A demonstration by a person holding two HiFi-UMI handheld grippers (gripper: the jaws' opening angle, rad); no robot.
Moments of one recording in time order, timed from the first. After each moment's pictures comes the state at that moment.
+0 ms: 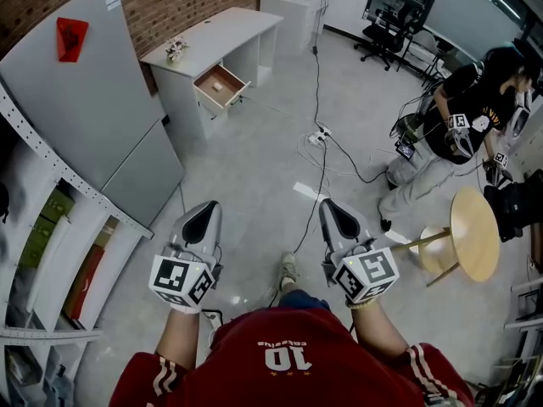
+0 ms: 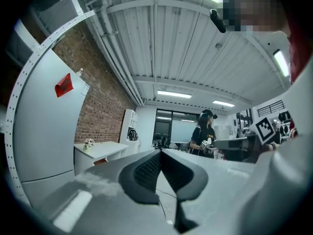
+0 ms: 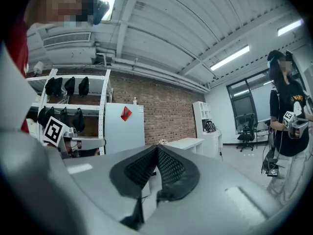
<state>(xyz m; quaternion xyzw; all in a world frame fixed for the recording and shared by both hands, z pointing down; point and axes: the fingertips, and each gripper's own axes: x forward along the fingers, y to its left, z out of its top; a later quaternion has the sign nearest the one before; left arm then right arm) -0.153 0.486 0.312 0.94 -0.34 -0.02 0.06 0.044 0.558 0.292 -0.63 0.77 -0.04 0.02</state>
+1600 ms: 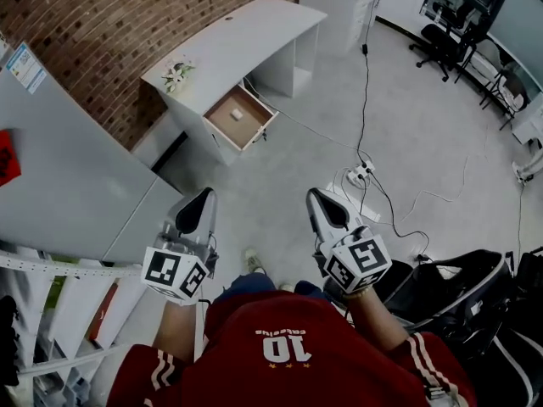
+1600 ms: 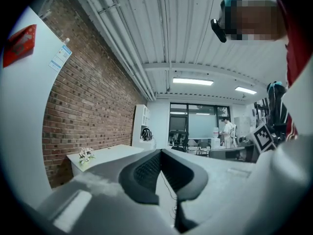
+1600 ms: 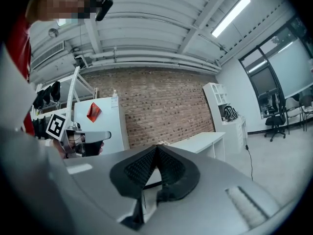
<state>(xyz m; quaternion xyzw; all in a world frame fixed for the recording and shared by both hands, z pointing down) 0.001 0.009 0.316 0.91 -0.40 0.01 0.05 0.185 0.045 0.342 -0.54 0.83 -0.11 0.04</state>
